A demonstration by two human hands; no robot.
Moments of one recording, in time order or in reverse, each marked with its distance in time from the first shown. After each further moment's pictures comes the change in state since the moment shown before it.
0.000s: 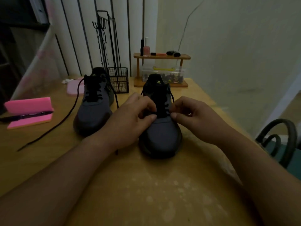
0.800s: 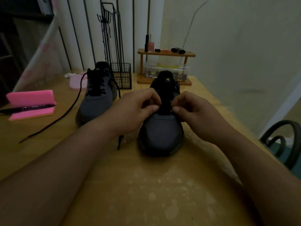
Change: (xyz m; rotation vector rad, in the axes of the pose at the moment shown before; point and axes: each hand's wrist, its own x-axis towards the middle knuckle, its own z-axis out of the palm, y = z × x) left_hand 0.014 -0.001 -0.012 -0.046 -0.083 -0.031; right_hand 0.002 -0.006 0.011 0.057 0.014 0.003
